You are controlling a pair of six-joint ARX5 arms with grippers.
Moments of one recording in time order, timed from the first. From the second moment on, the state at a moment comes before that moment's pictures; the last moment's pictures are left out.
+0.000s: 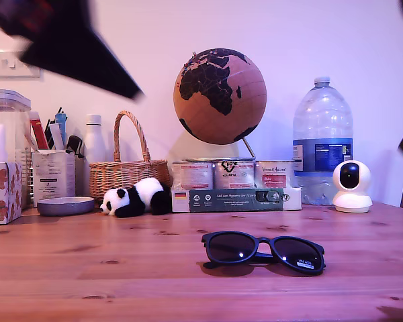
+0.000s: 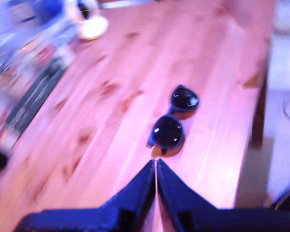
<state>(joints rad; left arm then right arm) -0.82 1.08 0.75 -0.34 0.16 0.64 0.32 0.74 0.51 -0.58 -0.33 0.11</state>
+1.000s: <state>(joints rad) -0.89 1.80 1.22 -0.29 0.12 0.79 0.35 0.79 0.51 -0.58 -0.33 0.10</state>
